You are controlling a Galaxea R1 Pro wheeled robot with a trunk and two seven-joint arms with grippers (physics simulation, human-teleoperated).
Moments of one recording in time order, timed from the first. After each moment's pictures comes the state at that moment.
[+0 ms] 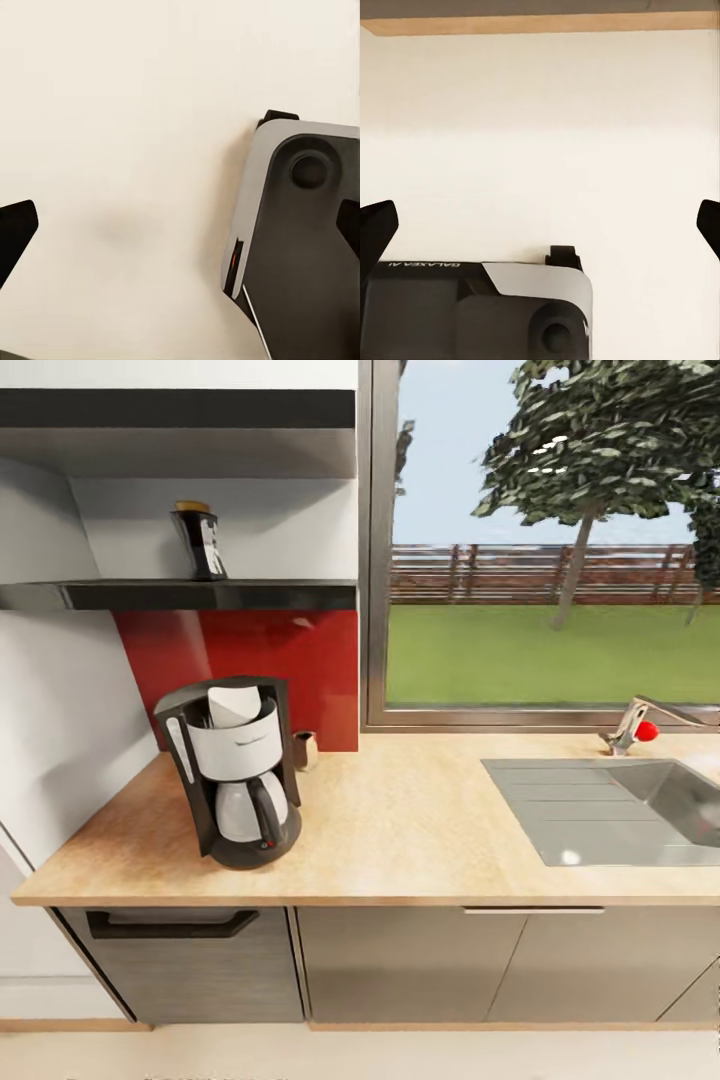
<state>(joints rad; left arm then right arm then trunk) -0.04 0.16 0.03 -0.09 0.16 -0.18 0.00 -0.42 -0.01 -0.06 -0.03 0.04 -0.04 0.05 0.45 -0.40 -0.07</state>
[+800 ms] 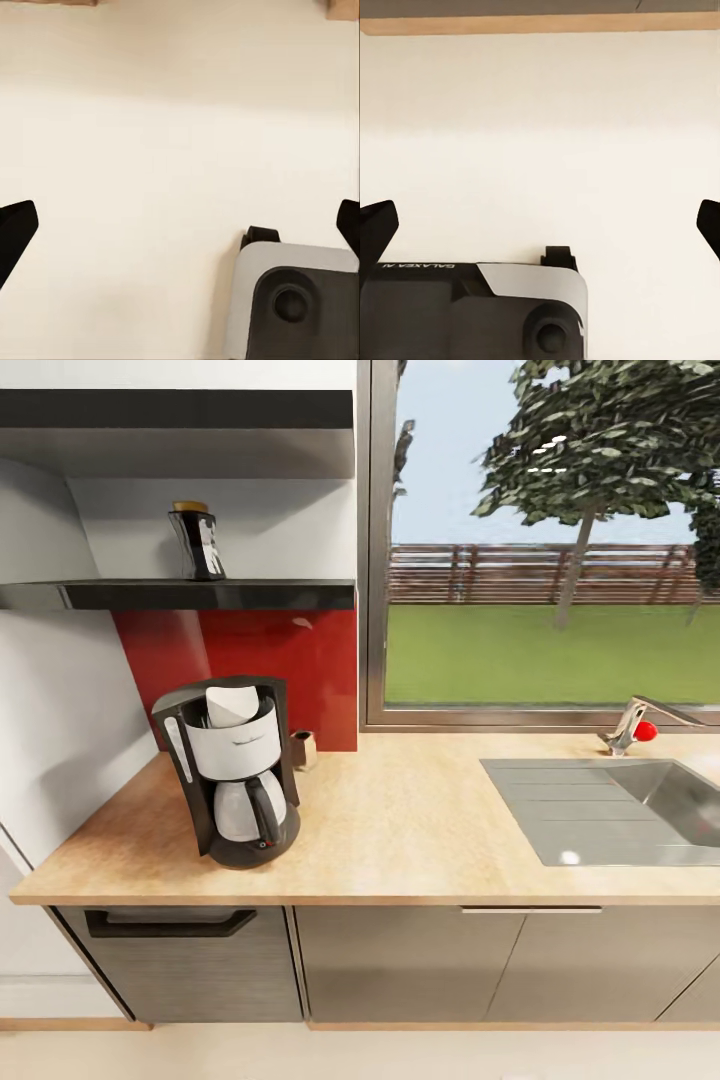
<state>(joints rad) -0.06 0.18 0.02 -0.32 0.14 -0.18 0.00 -0.42 -0.02 -0.05 -0.03 0.04 -0.05 0.04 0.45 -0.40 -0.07</state>
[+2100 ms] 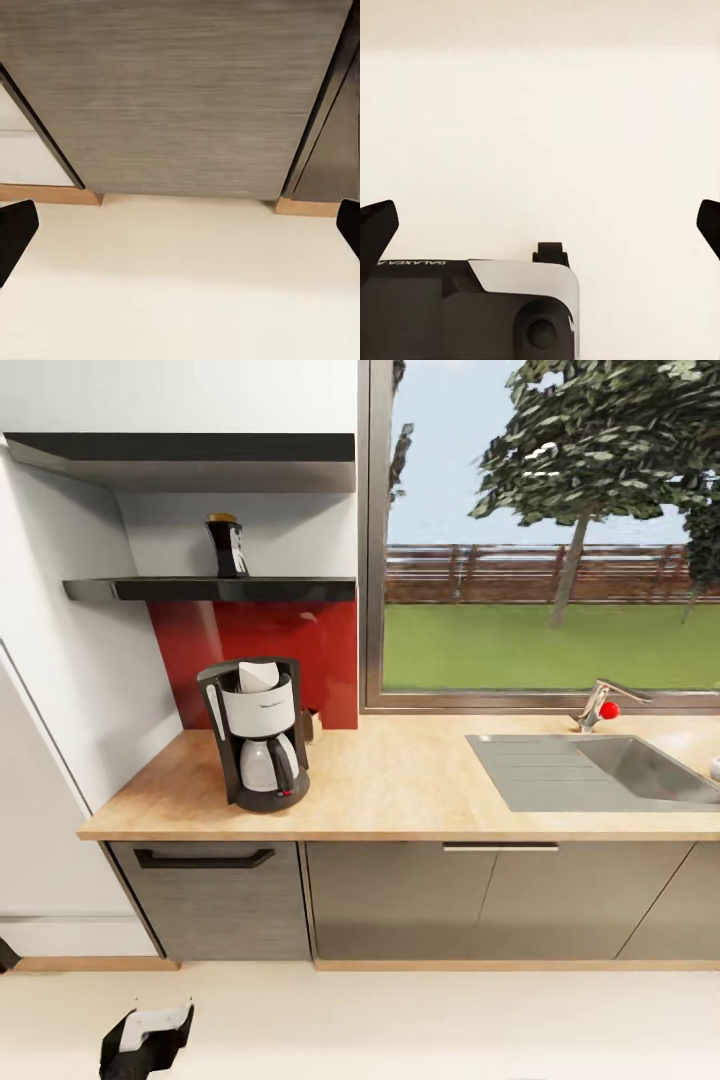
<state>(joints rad) -0.09 0.18 0.03 -0.81 0.12 -0.23 0.00 -0.42 -0.03 -0.05 -0.02 0.04 -0.05 0.05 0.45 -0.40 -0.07</state>
